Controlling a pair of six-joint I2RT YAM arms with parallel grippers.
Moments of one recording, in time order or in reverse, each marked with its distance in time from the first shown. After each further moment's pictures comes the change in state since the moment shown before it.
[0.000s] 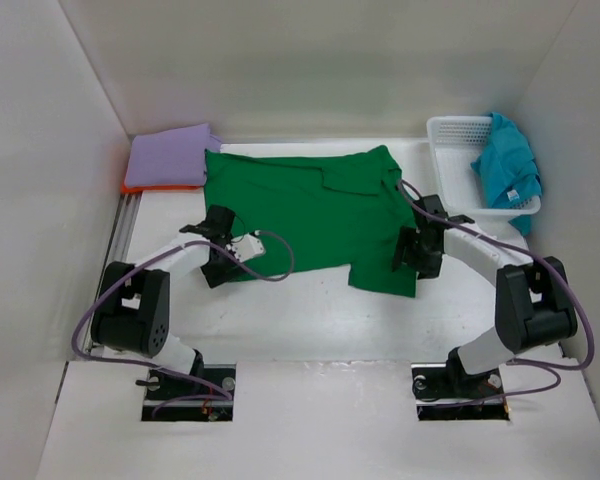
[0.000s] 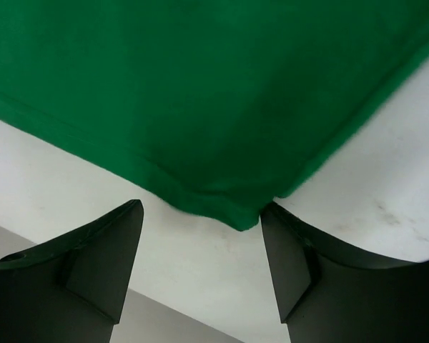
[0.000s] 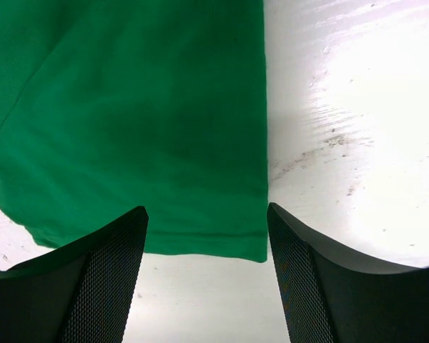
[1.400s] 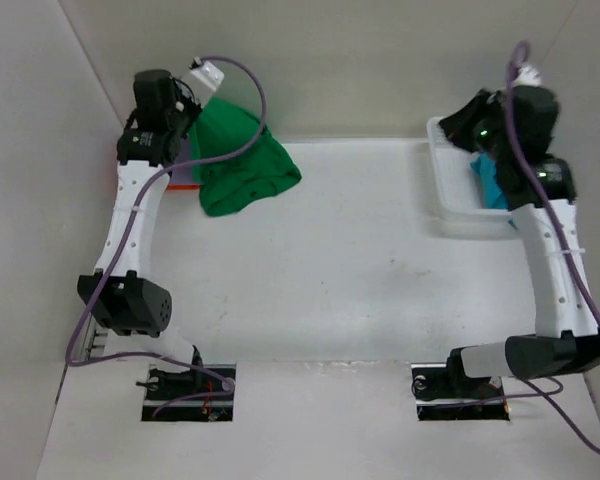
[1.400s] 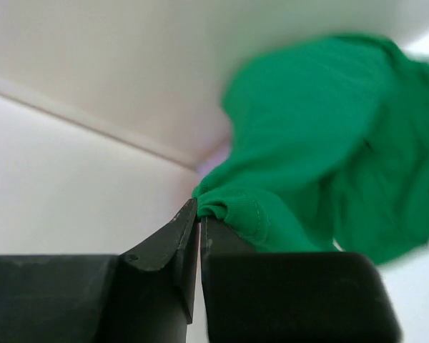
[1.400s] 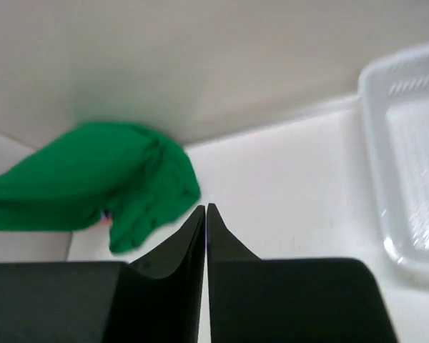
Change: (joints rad) left arm 0.179 0.163 1.164 0.035 0.065 -0.230; right arm -0.169 -0.118 0.978 0.004 -0.108 -0.038
